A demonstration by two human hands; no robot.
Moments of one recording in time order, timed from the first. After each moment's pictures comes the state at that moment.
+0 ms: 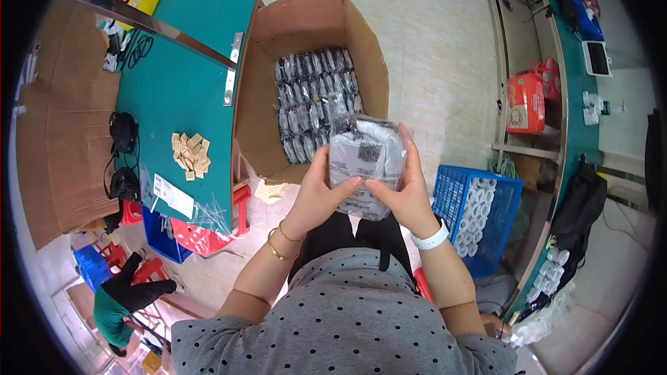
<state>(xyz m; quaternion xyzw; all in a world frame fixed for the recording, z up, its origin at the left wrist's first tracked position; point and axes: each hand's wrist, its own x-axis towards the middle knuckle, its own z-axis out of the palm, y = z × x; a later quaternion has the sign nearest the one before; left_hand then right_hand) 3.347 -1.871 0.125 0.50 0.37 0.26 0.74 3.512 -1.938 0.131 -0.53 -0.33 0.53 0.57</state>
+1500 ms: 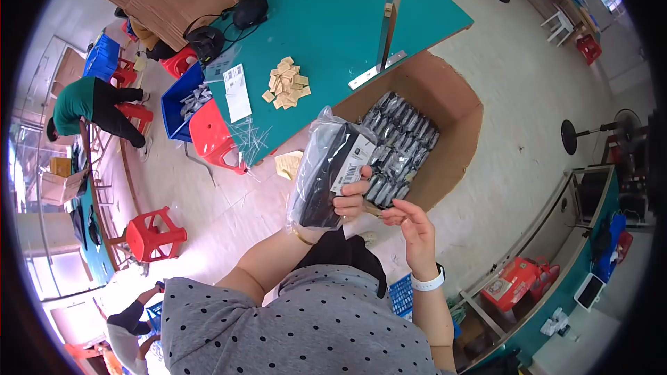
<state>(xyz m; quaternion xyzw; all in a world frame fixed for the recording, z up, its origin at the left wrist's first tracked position) 3.262 -1.904 0.106 -0.10 -0.19 0.47 0.85 3.473 -1.908 0.145 -0.32 -0.46 0.74 0.37</state>
